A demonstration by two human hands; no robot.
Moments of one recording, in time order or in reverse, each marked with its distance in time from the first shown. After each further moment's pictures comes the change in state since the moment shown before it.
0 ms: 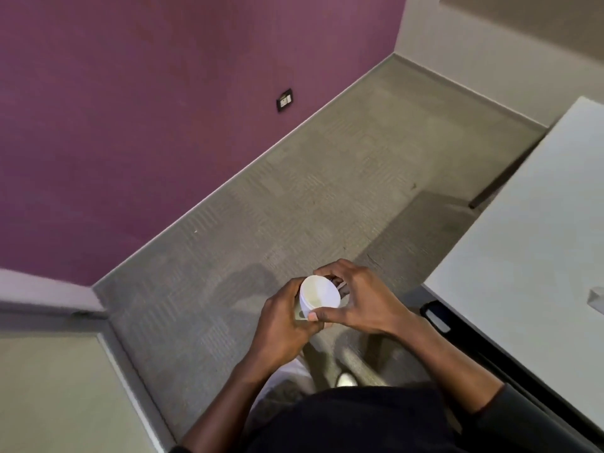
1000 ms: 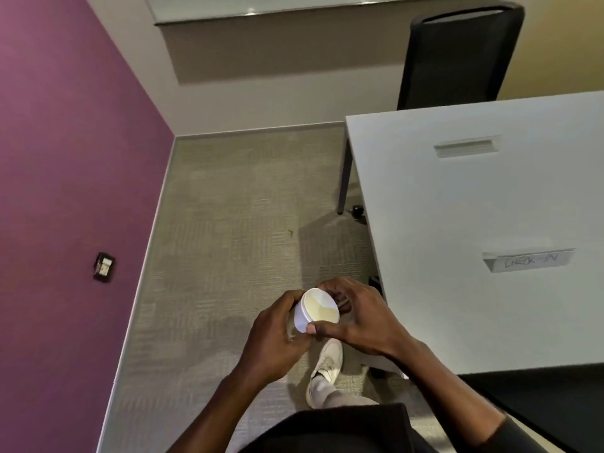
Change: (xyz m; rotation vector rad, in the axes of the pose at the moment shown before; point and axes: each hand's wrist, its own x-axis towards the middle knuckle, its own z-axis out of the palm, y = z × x) left_hand 0.393 0.184 0.073 0.209 -0.729 0.569; right_hand 0.118 0.104 -0.207 0.139 0.822 0.491
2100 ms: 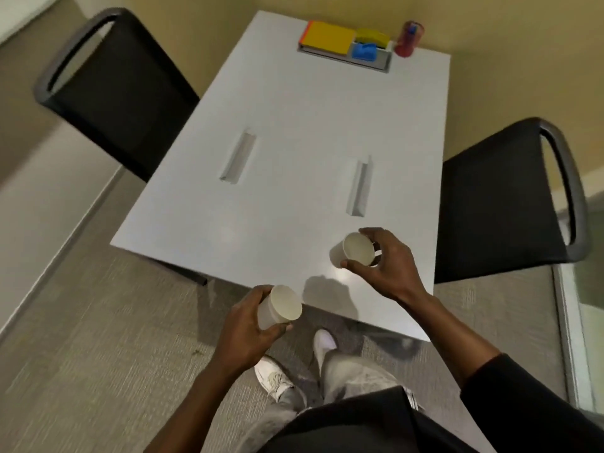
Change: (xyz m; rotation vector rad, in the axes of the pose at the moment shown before) left_hand 0.409 0.065 0.035 0.221 -0.952 0.613; right_hand 0.066 0.098 -0.105 -0.134 1.200 0.984
